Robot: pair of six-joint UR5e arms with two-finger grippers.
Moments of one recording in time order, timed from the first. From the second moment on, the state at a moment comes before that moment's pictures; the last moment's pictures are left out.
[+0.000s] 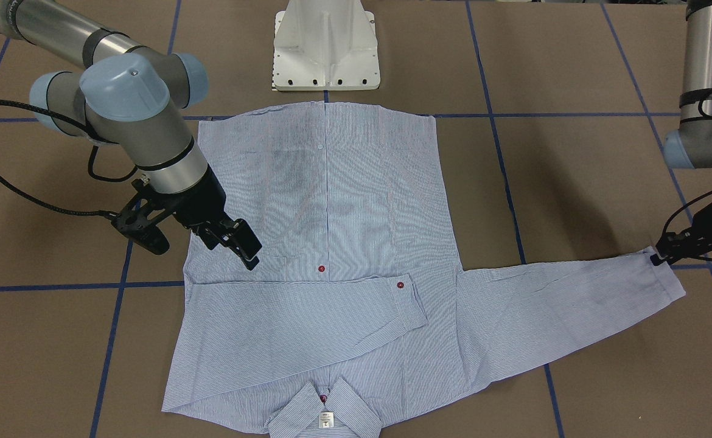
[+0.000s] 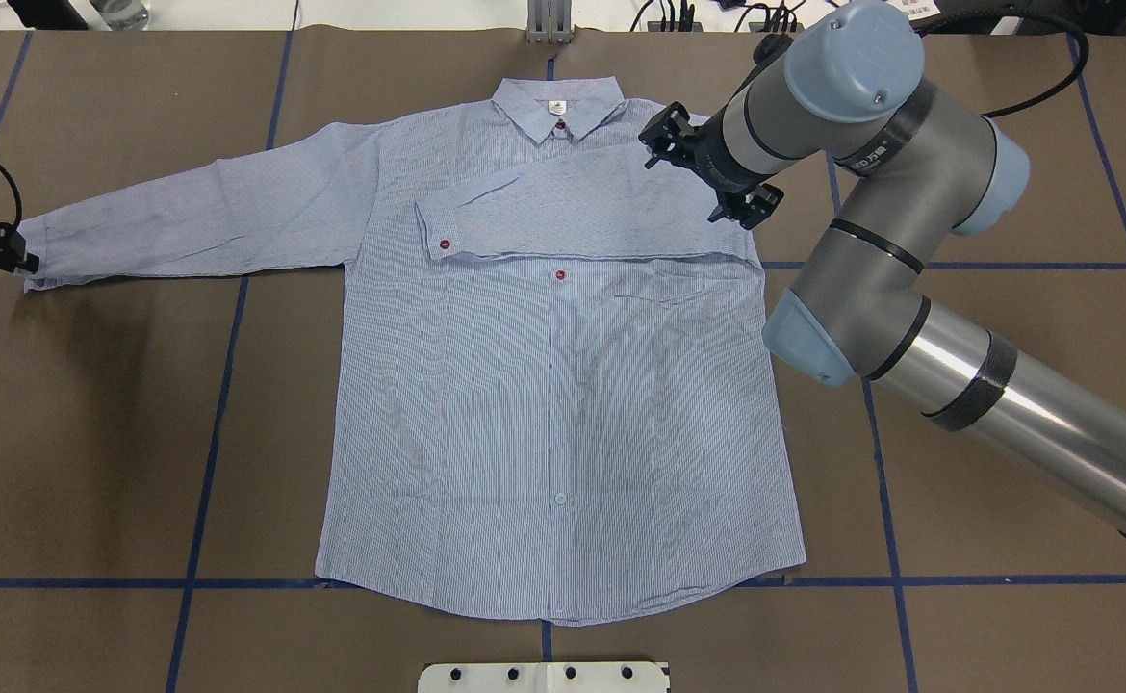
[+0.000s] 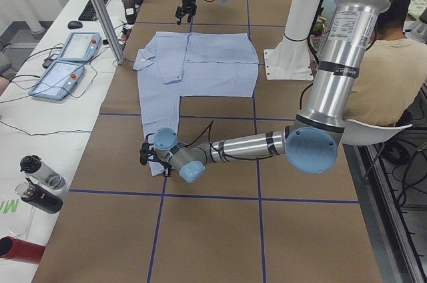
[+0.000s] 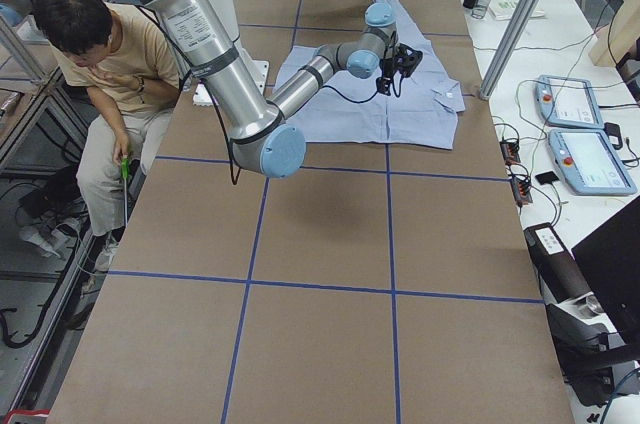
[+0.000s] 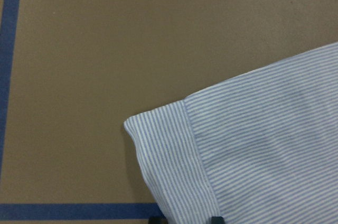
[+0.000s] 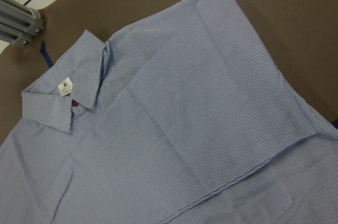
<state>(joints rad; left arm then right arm) -1.18 -1.80 -1.06 -2.50 -2.31 -0.75 0.79 -0.94 1.59 -1.25 1.92 1.73</state>
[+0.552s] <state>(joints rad) -1.18 -1.83 -1.11 -2.45 -2.37 -0.80 0.80 -0.94 1.60 -1.25 1.93 1.73</state>
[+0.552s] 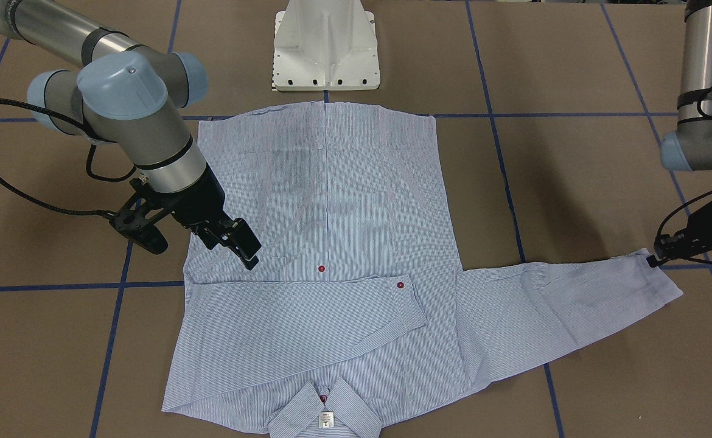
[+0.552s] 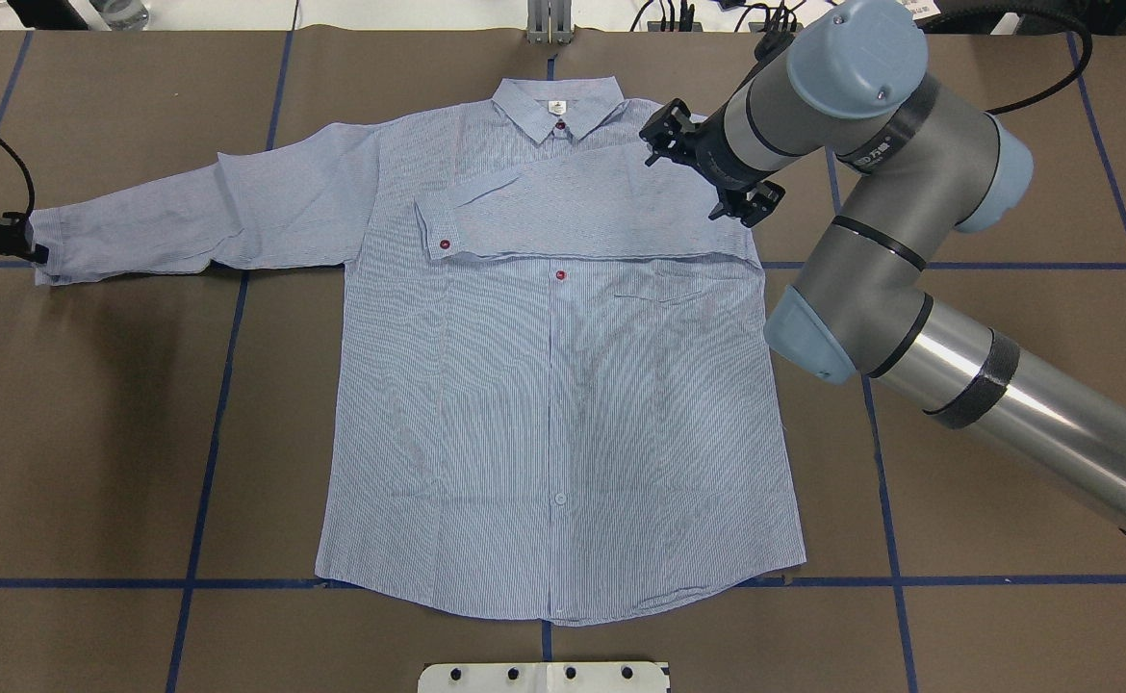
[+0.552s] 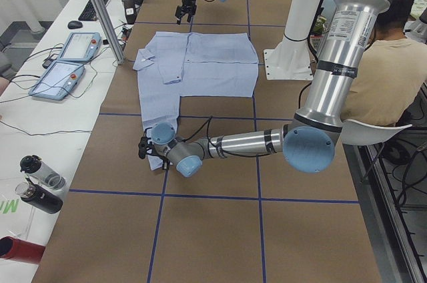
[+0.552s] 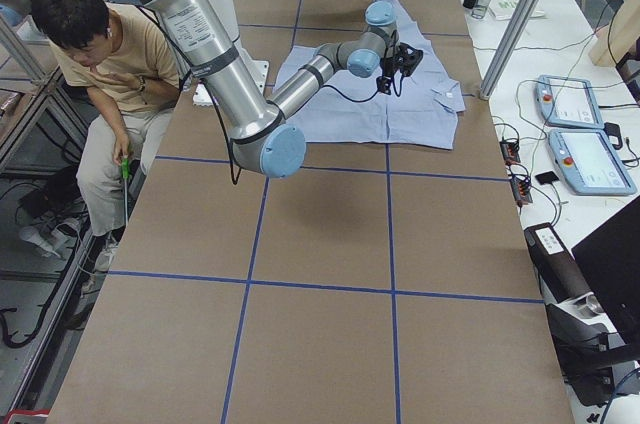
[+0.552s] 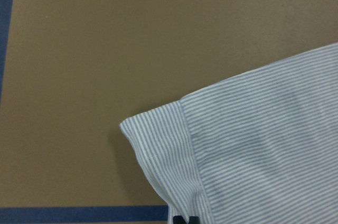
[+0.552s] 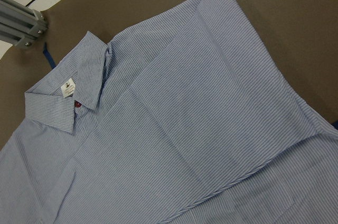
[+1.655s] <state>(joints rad) -0.93 -2.21 -1.42 -2.16 -2.30 -1.64 1.00 -1.15 1.68 -1.25 2.12 1.45</state>
